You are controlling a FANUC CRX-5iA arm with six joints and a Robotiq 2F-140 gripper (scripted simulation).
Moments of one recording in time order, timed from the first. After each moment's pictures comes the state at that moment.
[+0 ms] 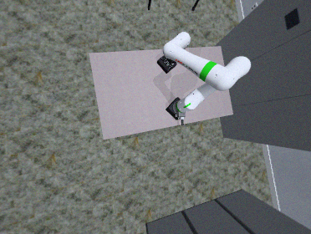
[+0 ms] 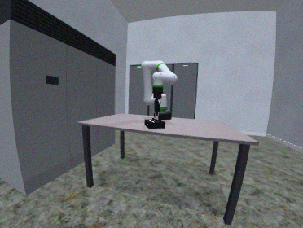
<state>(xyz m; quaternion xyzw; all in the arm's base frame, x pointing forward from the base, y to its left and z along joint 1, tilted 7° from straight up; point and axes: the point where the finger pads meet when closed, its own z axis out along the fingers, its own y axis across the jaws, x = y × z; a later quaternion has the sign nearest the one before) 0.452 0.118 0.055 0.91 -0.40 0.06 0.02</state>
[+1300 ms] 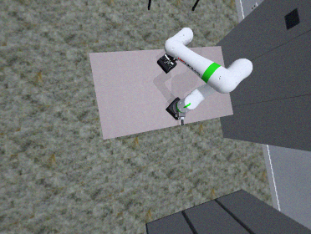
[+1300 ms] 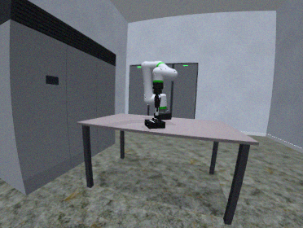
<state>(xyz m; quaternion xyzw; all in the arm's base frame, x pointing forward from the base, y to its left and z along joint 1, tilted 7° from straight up) 0.448 0.121 0.094 0.91 -0.40 0.06 0.02</state>
